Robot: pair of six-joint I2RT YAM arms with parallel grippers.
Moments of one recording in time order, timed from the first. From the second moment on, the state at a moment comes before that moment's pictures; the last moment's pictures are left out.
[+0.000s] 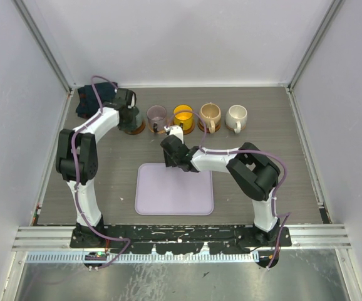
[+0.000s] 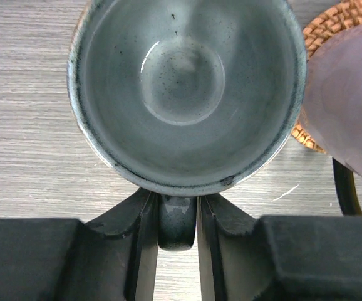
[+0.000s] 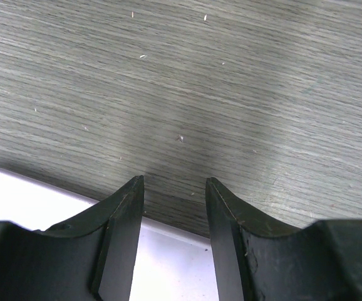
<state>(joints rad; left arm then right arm) -0.22 1.98 1.52 -0.54 -0.14 -0.23 0.88 1.95 1.16 -0.05 0.35 0.51</state>
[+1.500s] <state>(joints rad) -0.22 1.66 1.34 -0.43 -0.13 -0.25 0.88 1.92 1.14 -0.09 0.37 0.53</state>
